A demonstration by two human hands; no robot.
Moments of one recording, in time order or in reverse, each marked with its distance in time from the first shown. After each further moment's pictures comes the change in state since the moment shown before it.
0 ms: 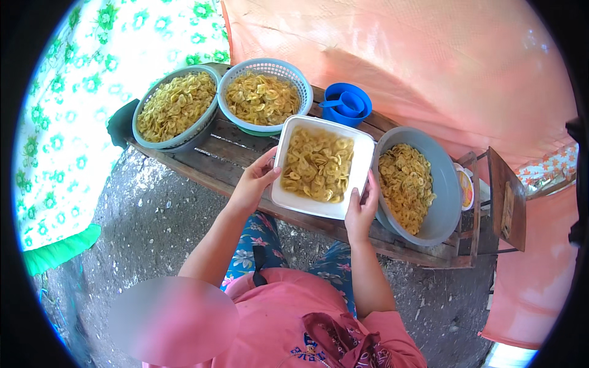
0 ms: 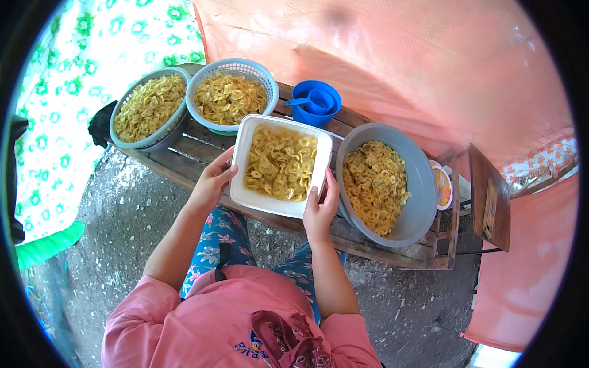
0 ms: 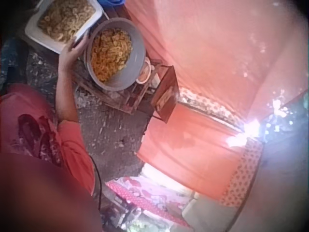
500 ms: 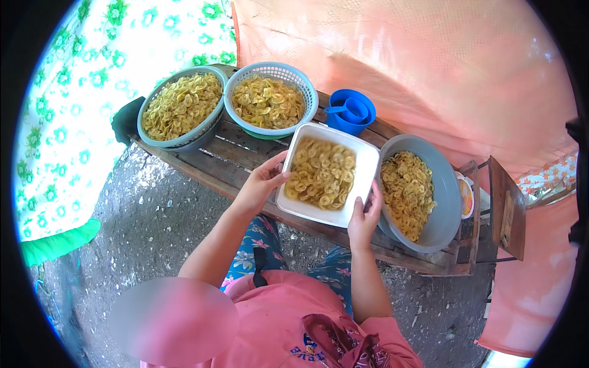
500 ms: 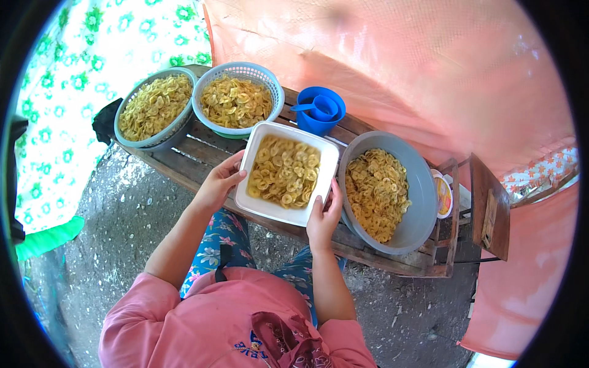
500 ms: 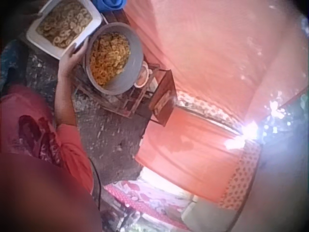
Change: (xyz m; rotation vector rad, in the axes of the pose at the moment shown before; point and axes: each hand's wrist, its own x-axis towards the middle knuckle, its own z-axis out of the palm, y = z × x) left_hand 0.003 0.001 0.001 0.050 -0.106 0.012; right_hand -0.006 0.001 -0.005 0.042 0.011 0.126
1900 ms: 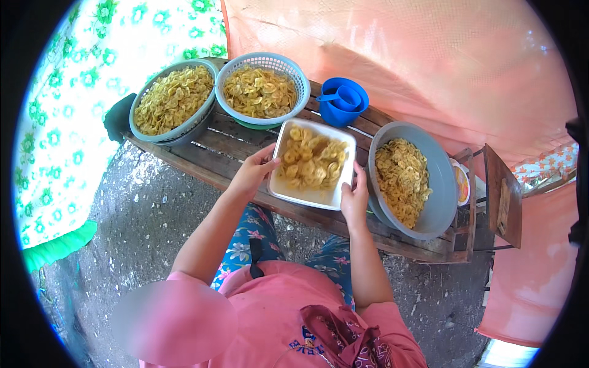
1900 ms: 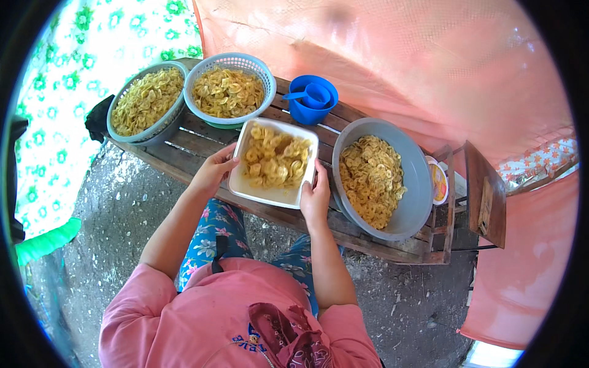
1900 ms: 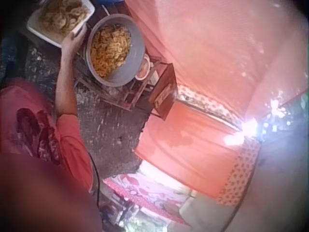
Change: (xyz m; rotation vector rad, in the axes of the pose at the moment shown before) left_hand -0.003 -0.004 -0.004 -0.039 0.027 -0.043; right_hand 0.007 -0.004 0.001 -0.246 -0.204 0.177
